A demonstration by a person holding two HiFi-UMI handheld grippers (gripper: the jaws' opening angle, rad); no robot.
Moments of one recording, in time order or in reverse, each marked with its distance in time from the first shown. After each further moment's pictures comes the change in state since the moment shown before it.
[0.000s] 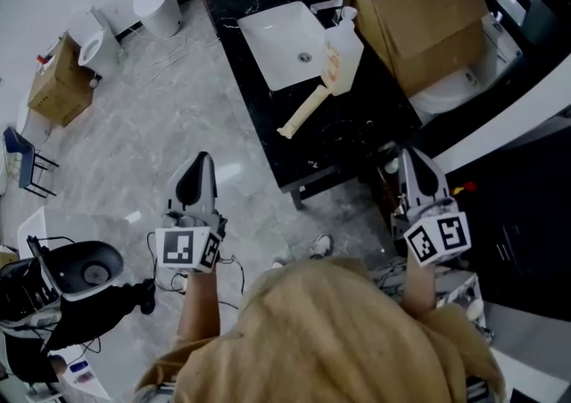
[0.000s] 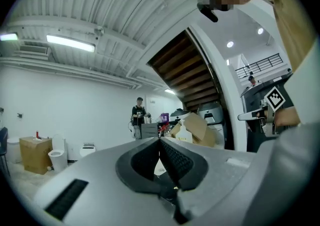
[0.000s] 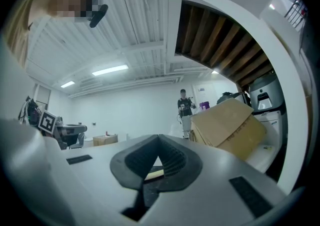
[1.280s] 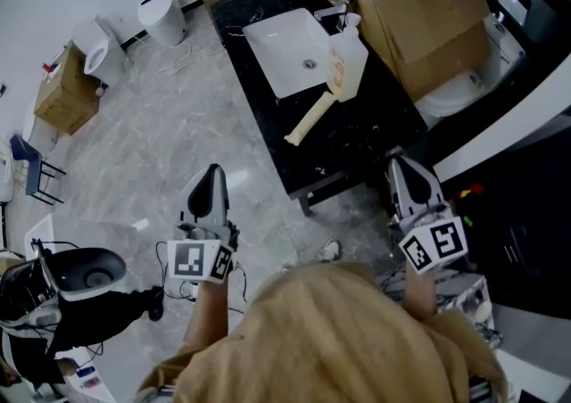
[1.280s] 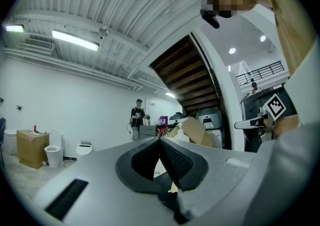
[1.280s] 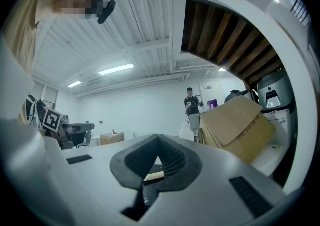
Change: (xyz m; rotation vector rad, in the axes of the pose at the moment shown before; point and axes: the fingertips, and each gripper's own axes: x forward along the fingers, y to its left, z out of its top) left arm -0.006 -0.008 0.006 -0.055 -0.036 -0.015; right arm 0.008 0.035 -0.004 -0.019 0.019 0.078
